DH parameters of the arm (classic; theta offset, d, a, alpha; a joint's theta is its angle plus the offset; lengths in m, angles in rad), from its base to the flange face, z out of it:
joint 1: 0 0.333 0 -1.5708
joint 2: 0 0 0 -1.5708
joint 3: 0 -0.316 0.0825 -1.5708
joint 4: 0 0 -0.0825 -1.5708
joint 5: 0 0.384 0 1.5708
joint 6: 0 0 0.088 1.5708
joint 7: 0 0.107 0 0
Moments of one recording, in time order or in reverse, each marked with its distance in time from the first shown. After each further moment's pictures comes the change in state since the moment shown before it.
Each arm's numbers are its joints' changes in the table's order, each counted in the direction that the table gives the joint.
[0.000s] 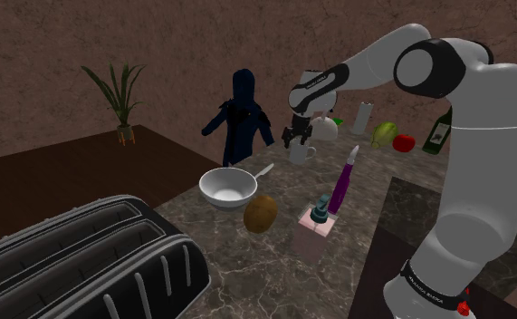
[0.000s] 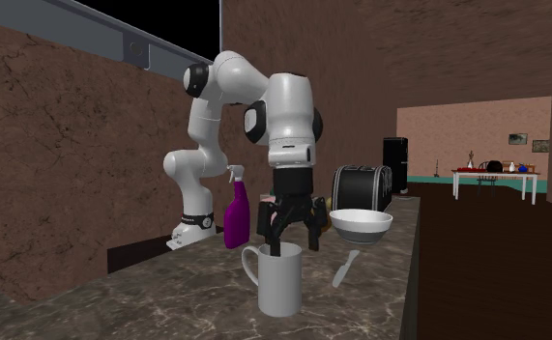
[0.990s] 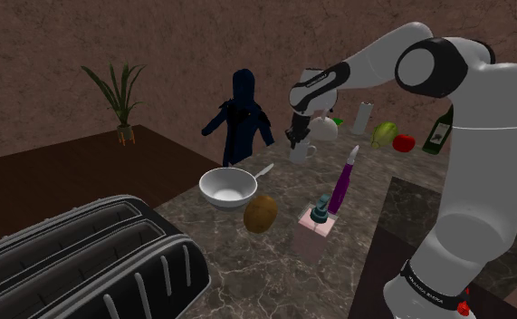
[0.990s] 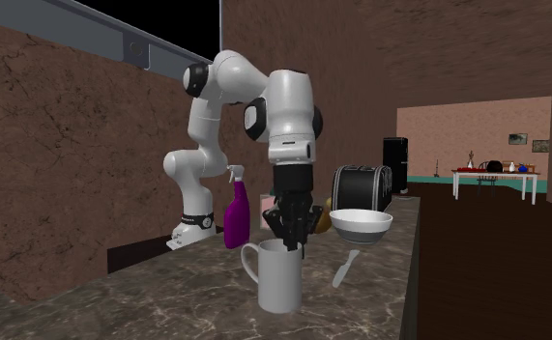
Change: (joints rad) arm 0.001 -0.009 0.001 0.004 -0.003 -0.013 0.002
